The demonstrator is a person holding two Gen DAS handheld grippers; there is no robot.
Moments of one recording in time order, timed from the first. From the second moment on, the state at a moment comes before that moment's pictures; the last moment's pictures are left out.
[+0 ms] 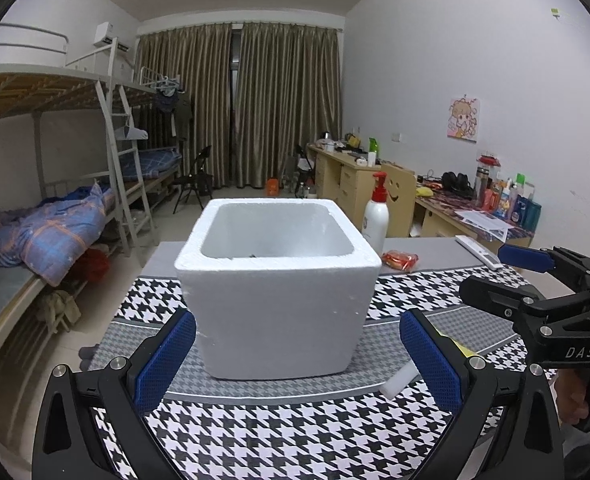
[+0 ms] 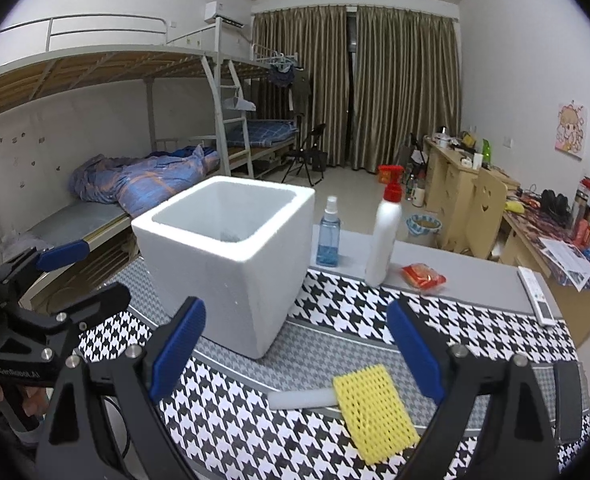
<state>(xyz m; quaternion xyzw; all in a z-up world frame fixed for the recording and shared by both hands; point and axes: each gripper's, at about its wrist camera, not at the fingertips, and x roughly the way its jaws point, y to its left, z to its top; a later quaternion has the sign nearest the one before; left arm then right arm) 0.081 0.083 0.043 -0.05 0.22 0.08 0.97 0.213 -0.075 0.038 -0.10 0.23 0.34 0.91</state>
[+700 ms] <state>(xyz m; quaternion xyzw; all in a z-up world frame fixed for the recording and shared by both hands) 0.093 0.056 0.027 -0.04 0.24 0.04 0.97 0.217 -0.112 0.011 -0.09 0.25 0.30 0.92</state>
